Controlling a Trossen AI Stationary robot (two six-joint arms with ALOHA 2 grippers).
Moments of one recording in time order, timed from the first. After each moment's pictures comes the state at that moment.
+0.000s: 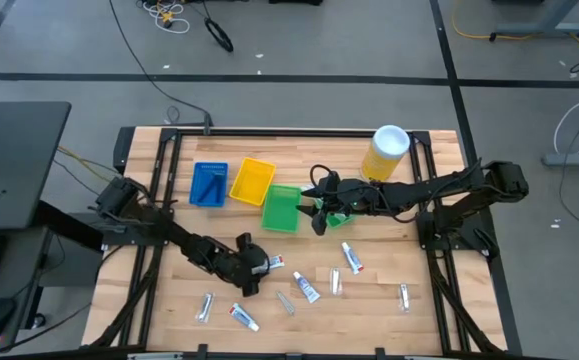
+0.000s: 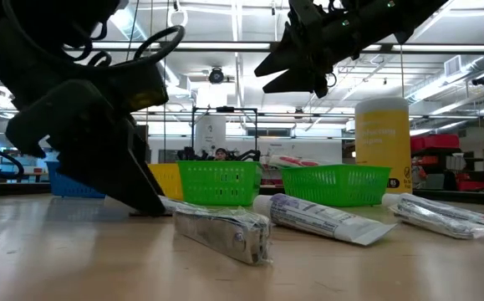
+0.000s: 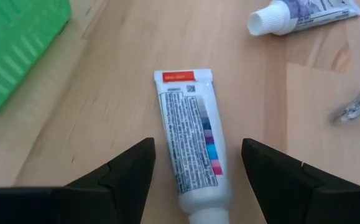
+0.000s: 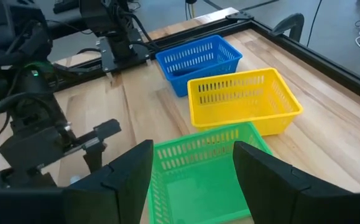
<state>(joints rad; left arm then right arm) -0.49 1.80 0.69 0.22 -0.43 -0.56 0.03 1.46 0.84 0.18 0.22 0.30</state>
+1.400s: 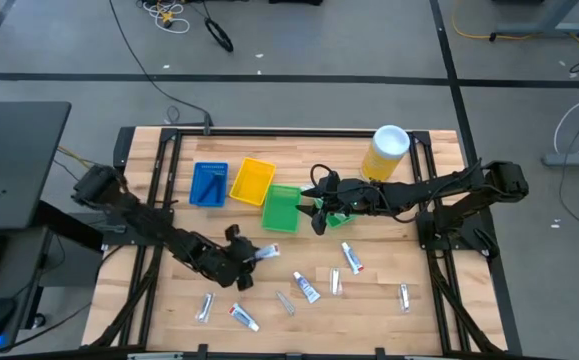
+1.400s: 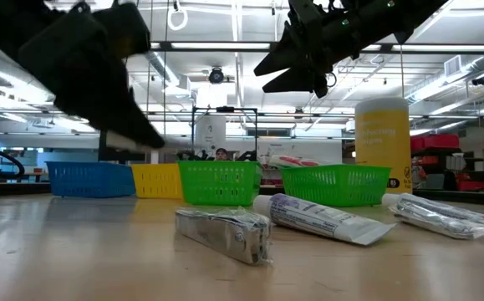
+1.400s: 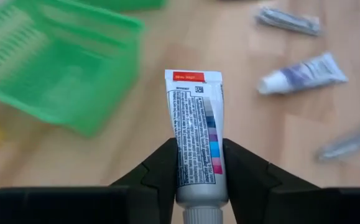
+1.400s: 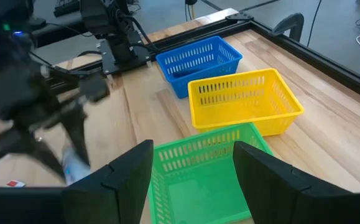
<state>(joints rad) -0.54 1.56 0.69 0.05 -0.64 -0.62 0.03 1.46 0.84 0.19 0.22 0.31</state>
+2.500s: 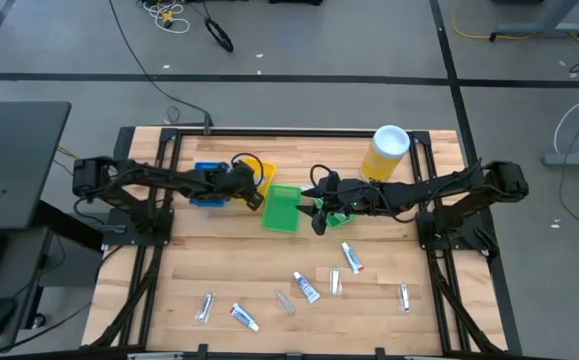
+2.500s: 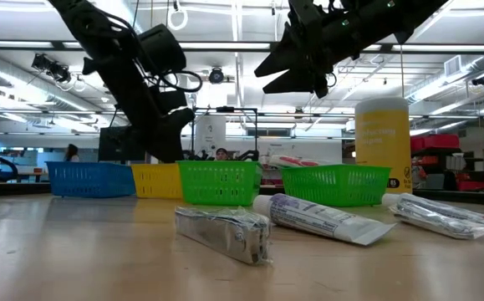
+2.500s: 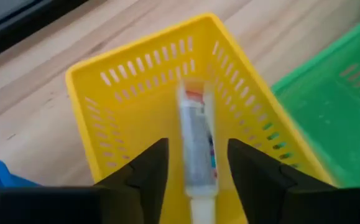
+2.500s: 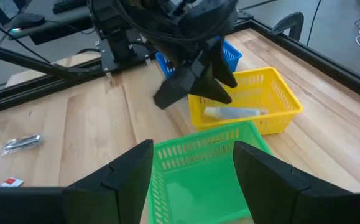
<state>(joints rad) 0.21 1.47 0.69 -0.13 -0.43 -0.49 0.03 1.46 0.84 0.18 0.22 0.30</state>
